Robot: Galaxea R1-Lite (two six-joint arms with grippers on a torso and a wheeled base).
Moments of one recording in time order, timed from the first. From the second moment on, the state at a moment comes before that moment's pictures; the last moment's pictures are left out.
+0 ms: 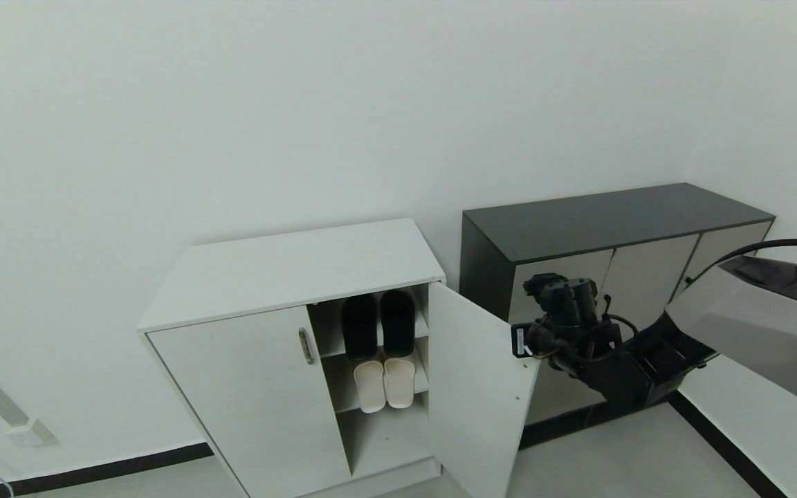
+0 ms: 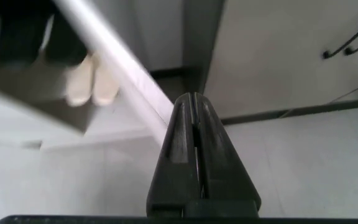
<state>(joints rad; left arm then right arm) 0.00 0.00 0.00 0.00 -0.01 -0.01 0.48 2.25 -1.08 -0.73 -0.25 0.15</state>
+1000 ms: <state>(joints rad) 0.00 0.00 0.00 0.00 -0.01 -0.01 0.65 2.05 -0.78 -0.91 -0.21 0.09</state>
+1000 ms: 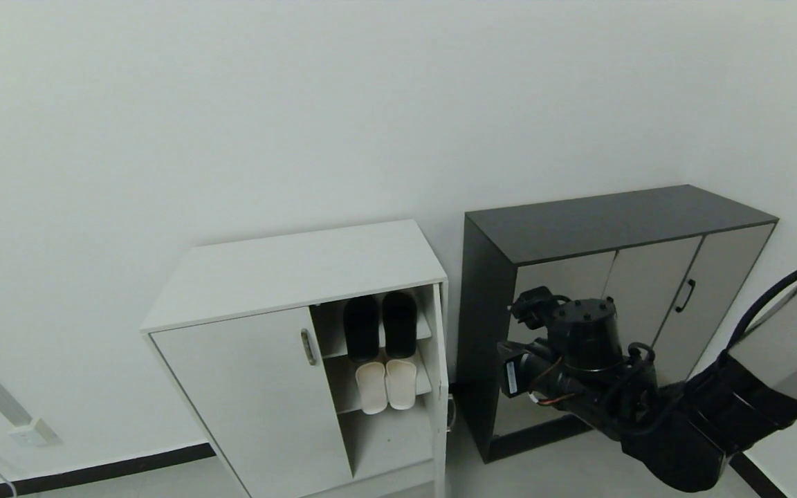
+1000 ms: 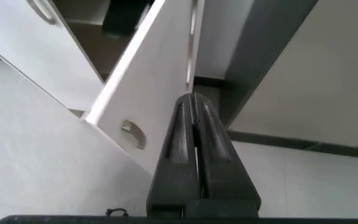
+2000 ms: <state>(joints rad) 0.00 0.00 0.00 0.00 0.00 -0.01 0.60 2.06 -0.64 -1.03 -0.31 -0.16</state>
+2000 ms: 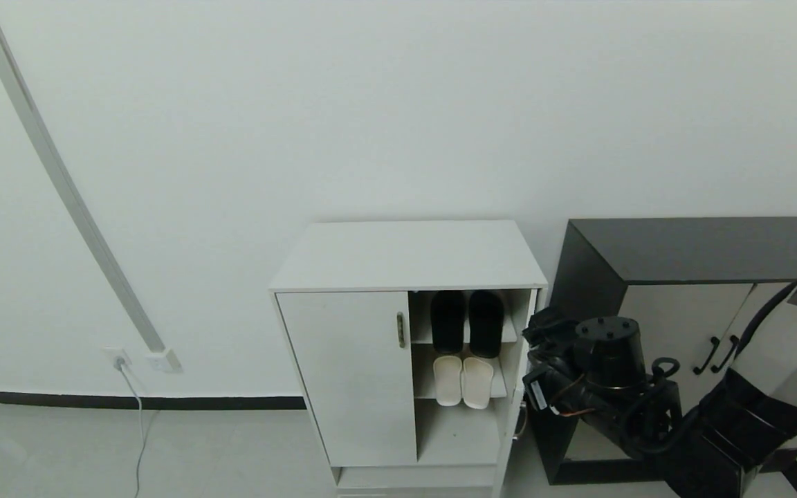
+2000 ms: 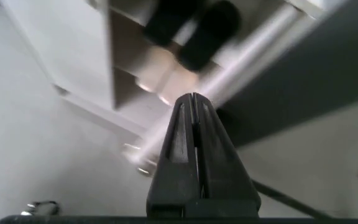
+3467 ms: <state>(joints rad) 0.00 0.00 0.00 0.00 -0.01 -0.01 0.64 2.23 -0.49 -1.50 0.06 0.03</state>
